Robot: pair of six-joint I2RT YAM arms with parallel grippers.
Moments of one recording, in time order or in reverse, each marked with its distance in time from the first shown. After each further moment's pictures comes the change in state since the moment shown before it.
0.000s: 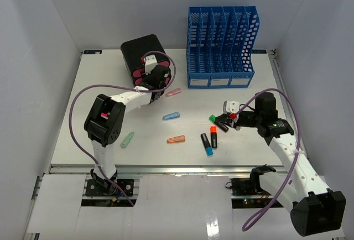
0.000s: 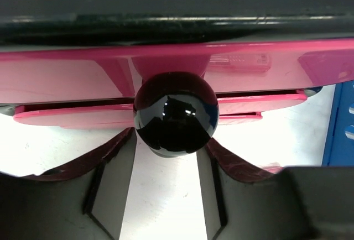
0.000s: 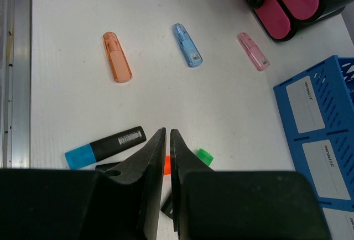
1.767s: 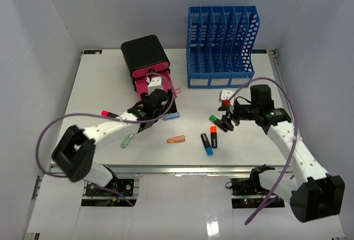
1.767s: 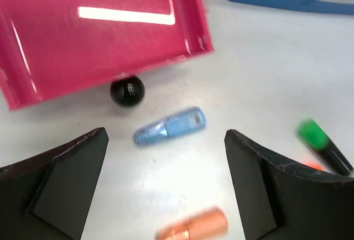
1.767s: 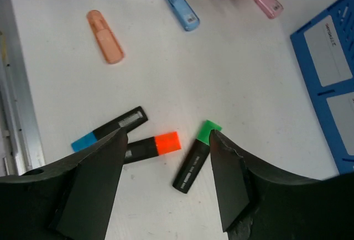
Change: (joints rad) left arm -0.218 -0.490 -0.409 -0.093 0.204 -0.083; right arm 0.030 0.140 0.130 -0.122 0.145 0.096
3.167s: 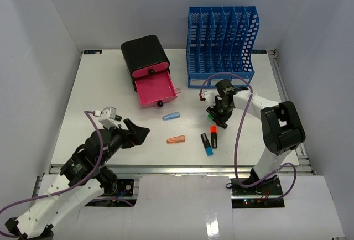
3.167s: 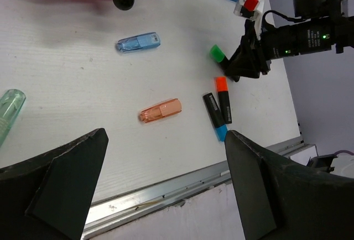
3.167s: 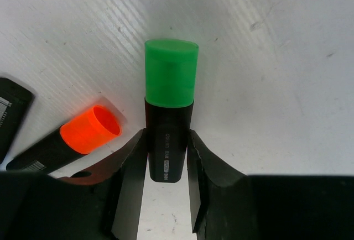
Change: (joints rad) left arm 0.002 -1.113 -0.329 -0.491 0.255 -0.173; right arm 0.147 0.700 0.243 -0.076 0.645 0.248
